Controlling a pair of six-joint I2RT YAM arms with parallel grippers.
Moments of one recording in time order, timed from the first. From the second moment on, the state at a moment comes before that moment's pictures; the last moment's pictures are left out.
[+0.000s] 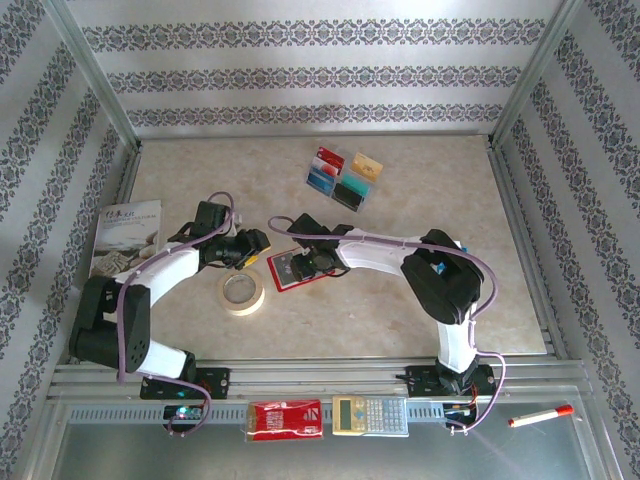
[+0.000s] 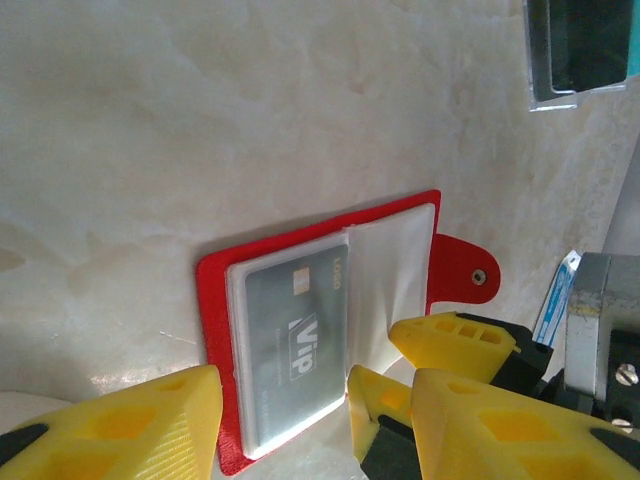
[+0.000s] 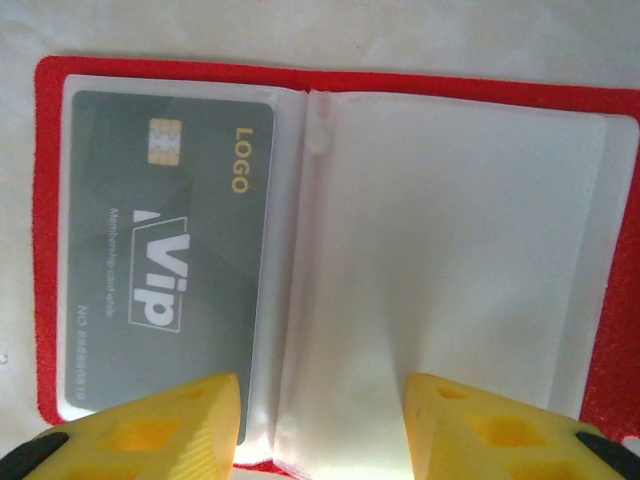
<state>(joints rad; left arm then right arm) -0.19 1.45 0.76 -0.27 0.52 -0.79 0.84 1.94 1.27 -0.51 -0.02 0.44</state>
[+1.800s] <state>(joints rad) -0.26 1.62 0.77 -0.17 0.56 -0.80 0.85 1.99 1.32 -0.57 0.02 0.41</state>
